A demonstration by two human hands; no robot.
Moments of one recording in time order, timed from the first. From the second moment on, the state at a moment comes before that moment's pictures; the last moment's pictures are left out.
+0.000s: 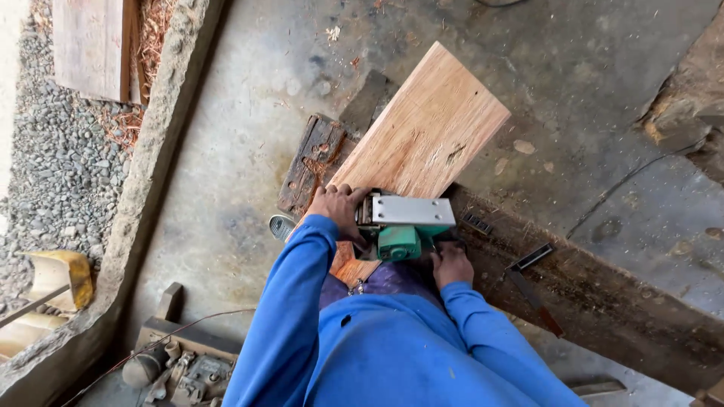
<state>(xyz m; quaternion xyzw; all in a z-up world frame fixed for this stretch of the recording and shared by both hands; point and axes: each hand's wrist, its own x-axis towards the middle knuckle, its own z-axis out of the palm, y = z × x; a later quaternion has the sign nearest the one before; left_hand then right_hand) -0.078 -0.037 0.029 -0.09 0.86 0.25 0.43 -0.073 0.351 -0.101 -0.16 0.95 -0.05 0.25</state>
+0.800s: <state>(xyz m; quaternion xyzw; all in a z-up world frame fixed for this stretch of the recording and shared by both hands) -0.037 -0.012 0.019 -0.24 0.83 0.34 0.36 -0.160 0.114 0.009 -0.33 0.85 -0.23 0.33</state>
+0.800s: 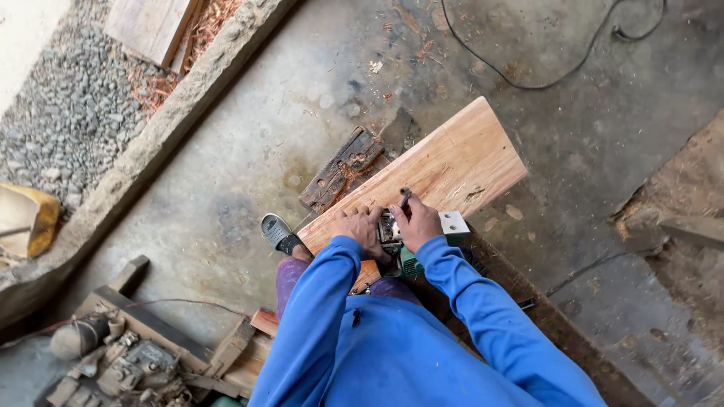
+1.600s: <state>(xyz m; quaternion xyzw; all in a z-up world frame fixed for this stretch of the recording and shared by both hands) -0.013 -0.019 0.017 -0.23 0.83 0.38 0.33 -0.170 0.110 -0.021 -0.24 0.83 -0.34 0.37</state>
